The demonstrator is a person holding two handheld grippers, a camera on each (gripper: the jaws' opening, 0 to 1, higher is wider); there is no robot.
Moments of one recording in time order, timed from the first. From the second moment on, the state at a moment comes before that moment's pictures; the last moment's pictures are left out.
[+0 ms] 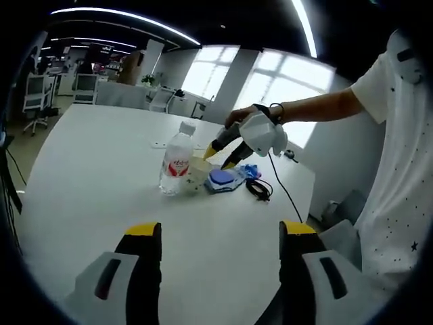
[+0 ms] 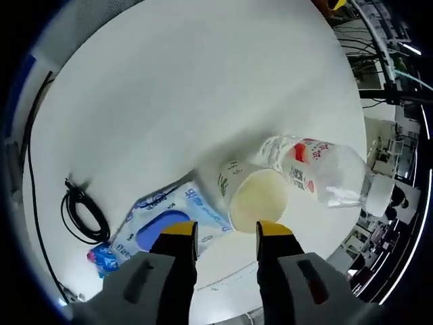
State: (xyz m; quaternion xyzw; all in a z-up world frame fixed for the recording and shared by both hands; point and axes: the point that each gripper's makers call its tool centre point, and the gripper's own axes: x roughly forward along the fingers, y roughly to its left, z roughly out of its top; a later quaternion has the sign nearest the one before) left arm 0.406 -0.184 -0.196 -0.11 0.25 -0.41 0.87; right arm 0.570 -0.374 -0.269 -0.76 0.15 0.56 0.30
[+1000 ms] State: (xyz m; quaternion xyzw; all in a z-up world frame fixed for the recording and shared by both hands) left arm 0.406 -0.238 -0.153 -0.05 0.23 -0.47 0.85; right arm 0.534 -0.462 -0.197 -0.64 0.23 0.47 0.56
